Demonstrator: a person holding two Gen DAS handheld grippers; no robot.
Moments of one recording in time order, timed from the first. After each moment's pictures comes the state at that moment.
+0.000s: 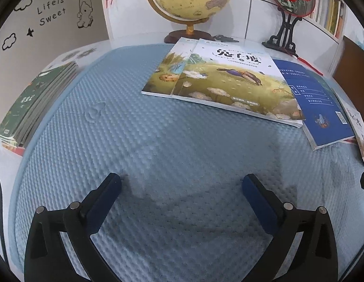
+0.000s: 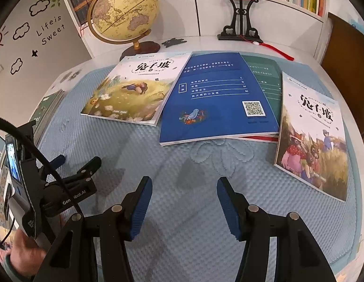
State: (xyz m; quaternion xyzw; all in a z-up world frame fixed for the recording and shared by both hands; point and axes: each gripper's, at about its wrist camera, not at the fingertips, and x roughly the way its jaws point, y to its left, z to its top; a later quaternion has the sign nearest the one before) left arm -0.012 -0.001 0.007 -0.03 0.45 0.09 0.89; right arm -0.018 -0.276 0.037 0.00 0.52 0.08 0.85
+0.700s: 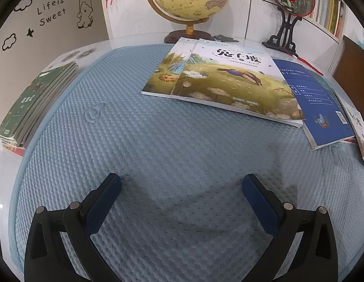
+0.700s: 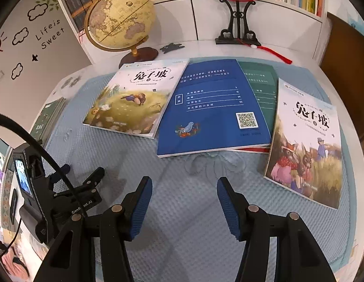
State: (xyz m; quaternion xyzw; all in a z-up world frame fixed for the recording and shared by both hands) left arm -0.012 -0.001 0.005 -0.04 0.45 0.09 0.89; right arm -0.008 -0.286 0.055 0.01 0.52 0.08 0.85
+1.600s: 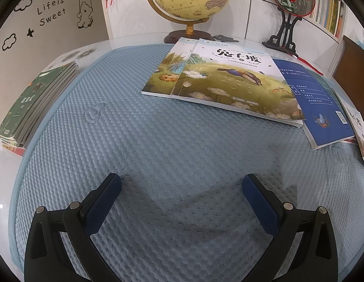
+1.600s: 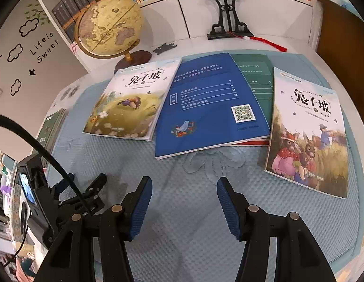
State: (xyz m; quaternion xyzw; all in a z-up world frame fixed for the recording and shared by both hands) left arm -0.012 0.000 0.006 -0.04 0.45 0.09 0.89; right arm -0.005 -0.296 0.054 0.06 0.53 0.08 0.84
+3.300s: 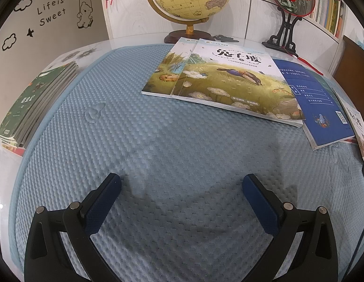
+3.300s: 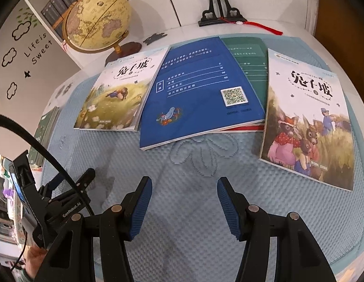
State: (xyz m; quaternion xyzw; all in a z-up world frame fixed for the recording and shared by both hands) left arm -0.012 0.000 0.005 -0.04 0.45 0.09 0.89; right arm -0.002 -0.308 0.029 0.08 0.56 0.08 0.82
